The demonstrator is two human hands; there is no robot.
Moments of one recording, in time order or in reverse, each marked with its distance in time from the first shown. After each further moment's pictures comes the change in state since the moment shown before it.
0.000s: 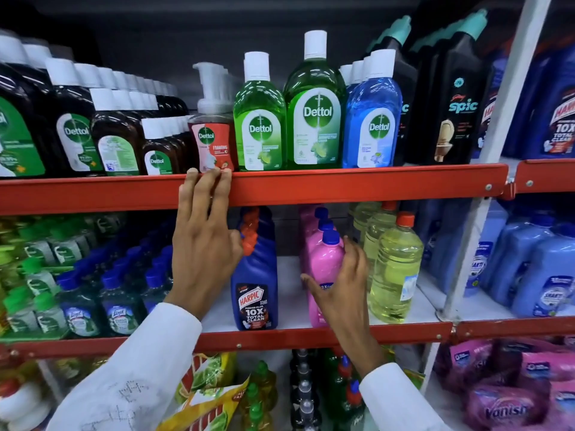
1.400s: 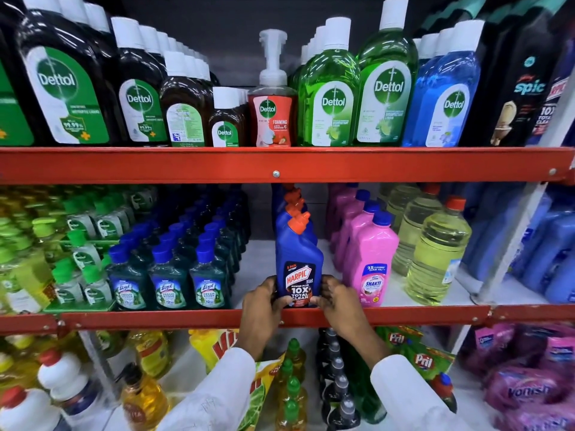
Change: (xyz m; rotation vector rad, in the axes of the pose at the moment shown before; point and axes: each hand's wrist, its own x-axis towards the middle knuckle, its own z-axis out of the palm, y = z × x) left_hand -0.148 -0.059 0.092 -0.516 -0.588 -0.511; right_hand -0.052 0.025 0.098 0.122 -0.529 0.136
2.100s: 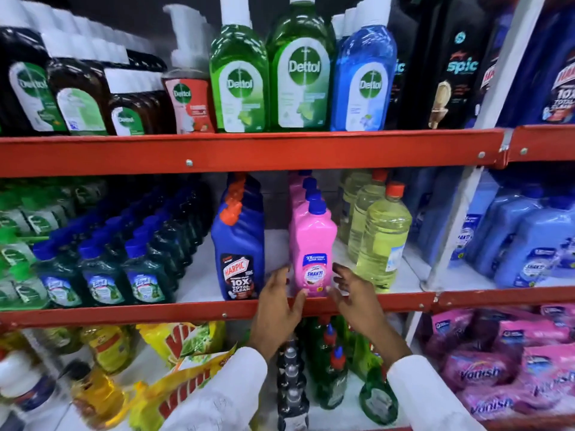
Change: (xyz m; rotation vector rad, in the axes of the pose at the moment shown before) left_hand -0.019 0.085 0.107 -0.067 0.000 0.207; right_hand -0.030 0.067 -0.121 -0.081 0.086 -0.052
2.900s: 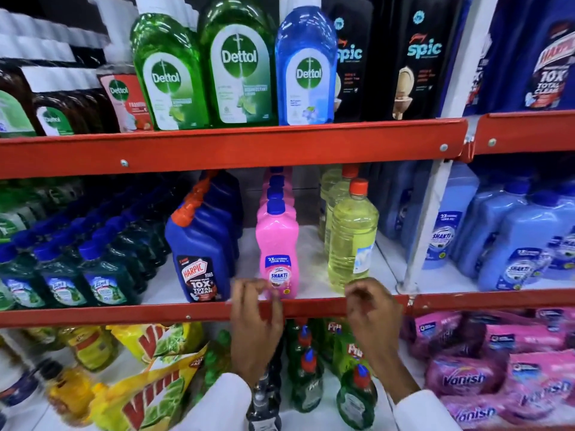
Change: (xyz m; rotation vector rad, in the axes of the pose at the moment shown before) left_hand -0.024 0.035 0.045 0.026 0.473 0.117; right_hand -0.032 0.043 -0.052 0.217 0.462 -0.027
